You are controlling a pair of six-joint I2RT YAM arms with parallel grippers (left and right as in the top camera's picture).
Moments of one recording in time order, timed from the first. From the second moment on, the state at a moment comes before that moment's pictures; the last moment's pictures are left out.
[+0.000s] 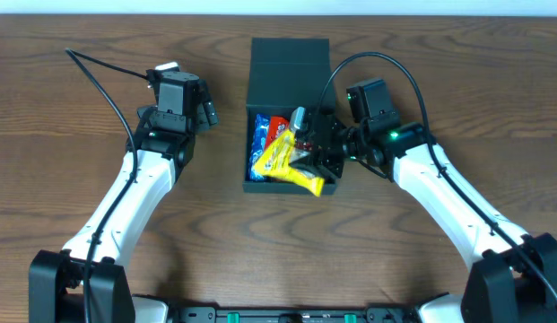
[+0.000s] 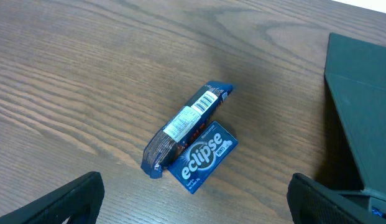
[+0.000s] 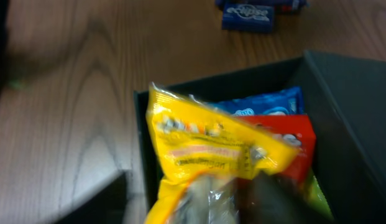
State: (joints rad) left arm -0.20 1.52 1.03 -0.32 -0.32 -0.38; right arm 0.38 1.60 1.13 -0.52 -0.69 -0.69
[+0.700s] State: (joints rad) left arm -0.20 1.52 1.03 -0.32 -0.32 -0.38; right arm 0.40 1.63 1.13 -0.60 -0.53 -0.53
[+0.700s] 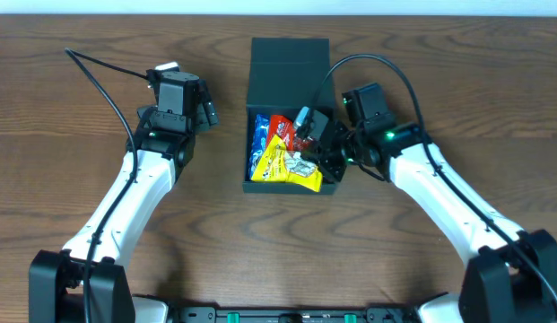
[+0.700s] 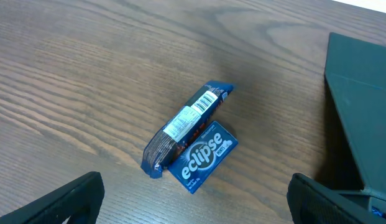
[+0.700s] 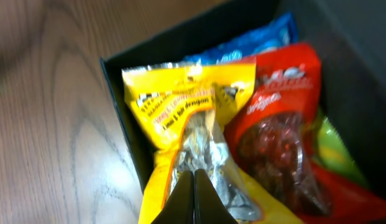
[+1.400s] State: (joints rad) left arm -0.20 1.52 1.03 -0.32 -0.32 -0.38; right arm 0.42 1.77 1.13 -0.61 -0.35 -0.49
